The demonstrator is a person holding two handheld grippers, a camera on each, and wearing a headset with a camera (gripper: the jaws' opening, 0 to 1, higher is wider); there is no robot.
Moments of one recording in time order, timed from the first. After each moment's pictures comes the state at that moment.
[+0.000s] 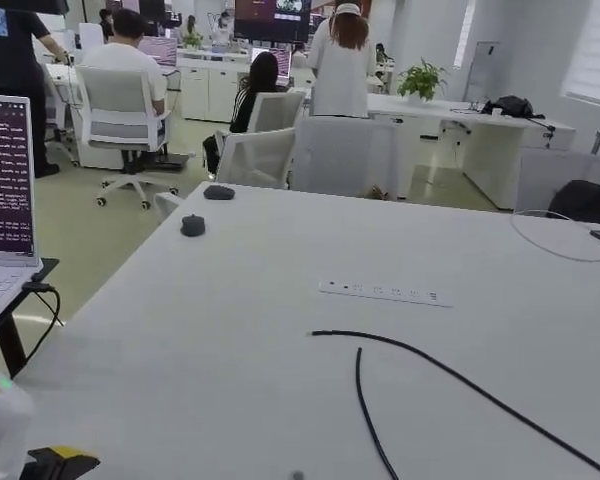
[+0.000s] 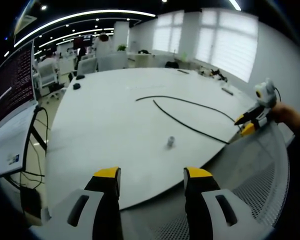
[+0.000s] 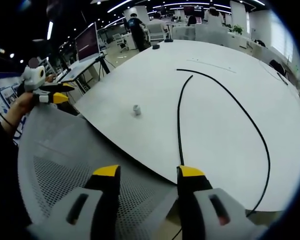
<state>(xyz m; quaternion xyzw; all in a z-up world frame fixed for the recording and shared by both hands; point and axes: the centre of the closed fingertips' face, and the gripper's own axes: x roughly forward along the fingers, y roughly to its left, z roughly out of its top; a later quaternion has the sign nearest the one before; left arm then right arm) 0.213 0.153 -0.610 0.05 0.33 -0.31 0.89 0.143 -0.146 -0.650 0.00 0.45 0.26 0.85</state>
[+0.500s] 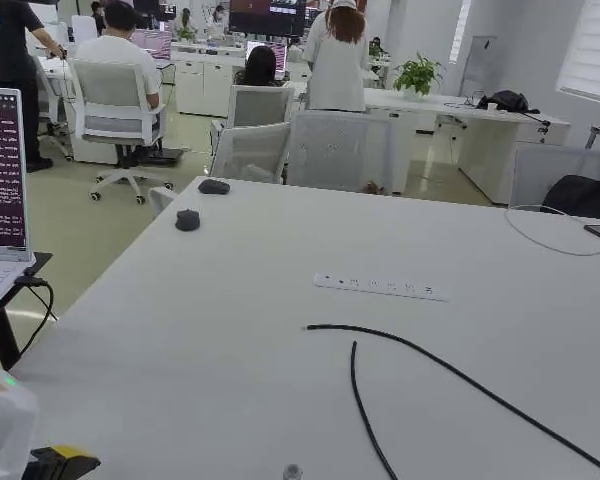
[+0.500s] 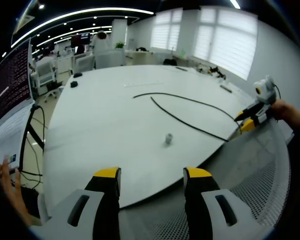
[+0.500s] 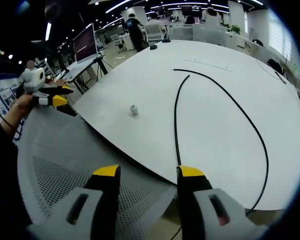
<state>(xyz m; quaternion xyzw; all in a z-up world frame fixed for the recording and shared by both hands) 0.212 0.148 -0.617 0.05 0.34 -0.32 0.88 0.144 -0.151 -0.650 0.00 0.45 0.26 0.85</state>
